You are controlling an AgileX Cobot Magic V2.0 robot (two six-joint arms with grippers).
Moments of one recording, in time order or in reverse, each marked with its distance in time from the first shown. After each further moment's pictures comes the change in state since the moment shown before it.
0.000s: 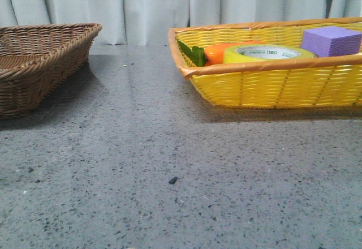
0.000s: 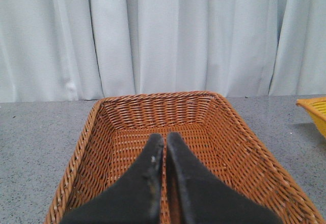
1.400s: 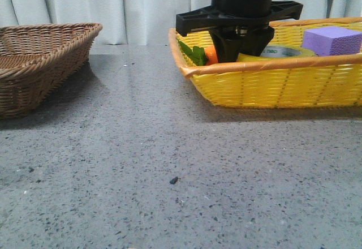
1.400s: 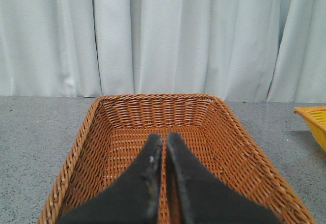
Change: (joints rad) left arm 0.000 0.000 0.000 -0.050 -0.004 0.000; right arm 0.228 0.864 -0.608 0.024 0.435 0.000
